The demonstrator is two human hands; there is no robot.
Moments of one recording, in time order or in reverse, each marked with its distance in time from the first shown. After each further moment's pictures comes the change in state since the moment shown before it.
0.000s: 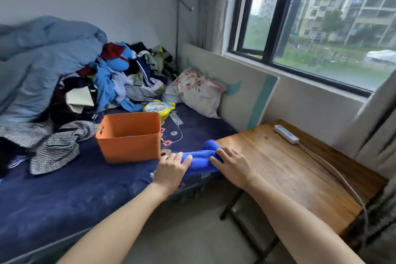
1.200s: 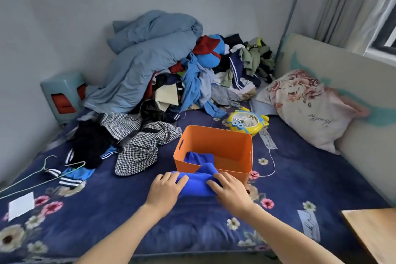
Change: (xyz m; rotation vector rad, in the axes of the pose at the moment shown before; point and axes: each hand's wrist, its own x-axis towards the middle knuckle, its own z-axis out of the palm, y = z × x) left_hand -0.054 -0.347 0.118 0.108 -0.469 -0.439; right_hand 0.306 -0.133 0.304 0.596 -0.092 -0.188
